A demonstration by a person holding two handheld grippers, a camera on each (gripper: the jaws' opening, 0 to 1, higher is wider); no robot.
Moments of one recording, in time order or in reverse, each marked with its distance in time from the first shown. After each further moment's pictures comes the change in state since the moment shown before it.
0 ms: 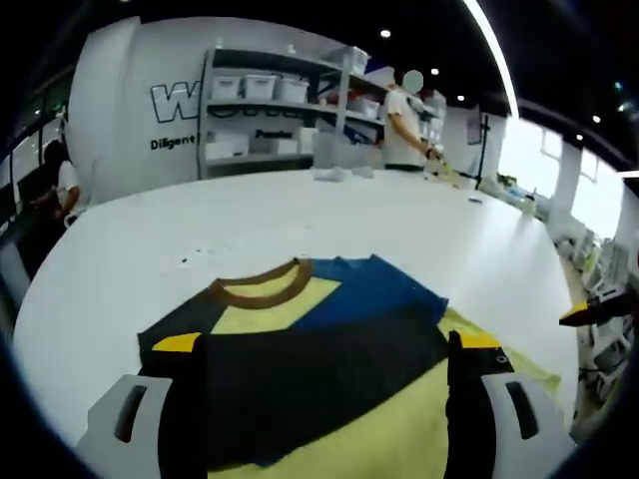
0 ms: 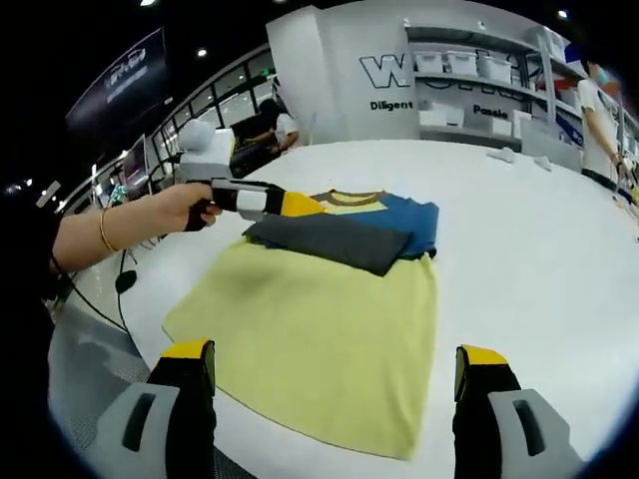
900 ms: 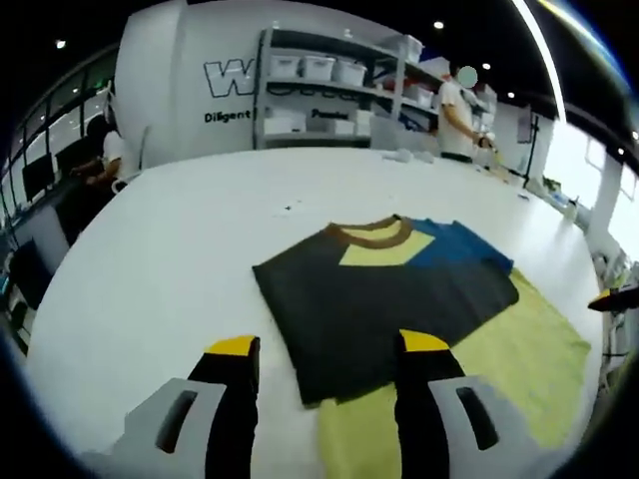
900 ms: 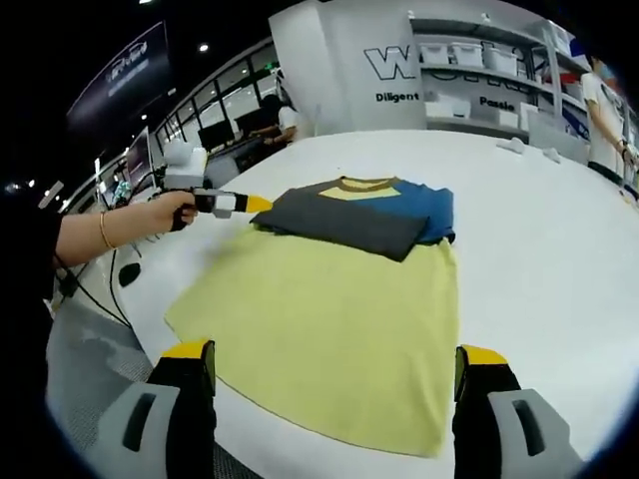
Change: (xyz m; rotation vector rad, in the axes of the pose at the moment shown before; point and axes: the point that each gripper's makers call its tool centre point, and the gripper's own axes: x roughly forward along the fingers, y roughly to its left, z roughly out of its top) left arm -0.049 0.105 -0.061 -0.082 0.083 0.183; right arm 0.013 0.014 -0.017 0.001 0.041 0.027
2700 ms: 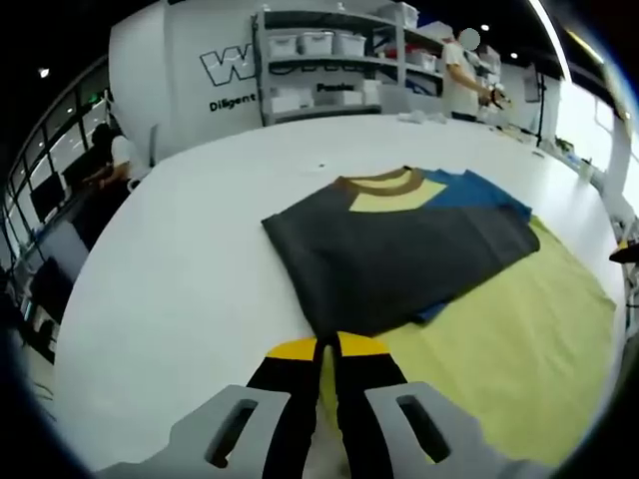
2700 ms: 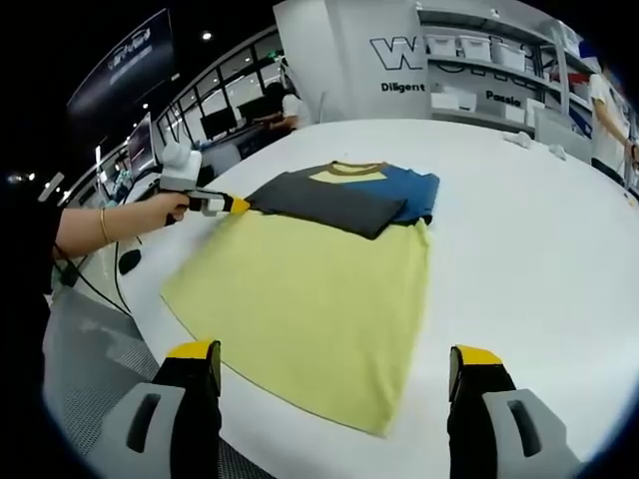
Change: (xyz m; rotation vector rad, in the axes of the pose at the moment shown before) left arm -0.023 0.050 -0.040 0.090 0.106 0.102; right arm 0.004 0.011 -0.012 -0.016 0.048 0.003
